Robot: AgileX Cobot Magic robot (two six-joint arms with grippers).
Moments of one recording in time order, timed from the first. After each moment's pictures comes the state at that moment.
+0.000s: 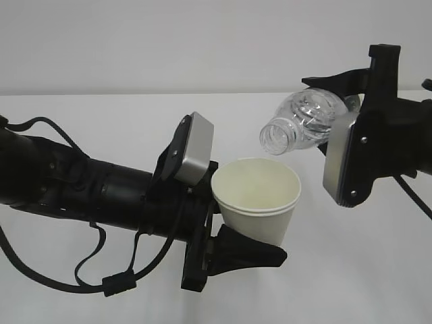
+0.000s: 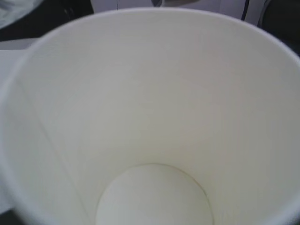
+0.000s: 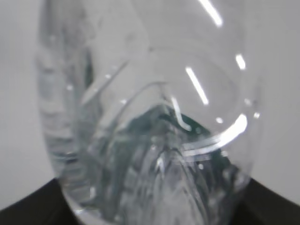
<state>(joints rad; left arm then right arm) -0.62 1.91 -0.87 1.28 -1.06 -0.64 0.30 1.38 -0.57 -0.55 -0.55 -1.04</state>
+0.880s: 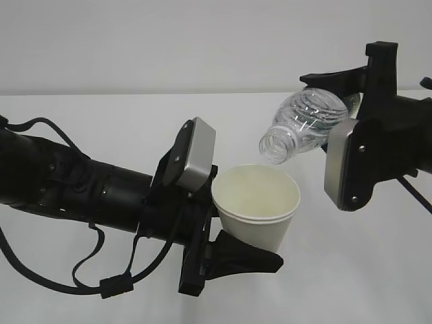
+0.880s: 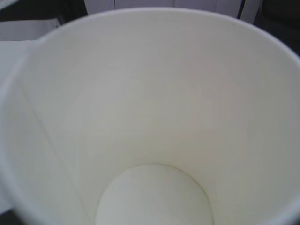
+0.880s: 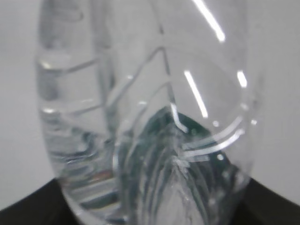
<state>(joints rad) -0.62 1.91 -0.87 1.31 -1.03 -0.64 0.30 1.38 -0.57 -0.55 -0.57 -1.15</state>
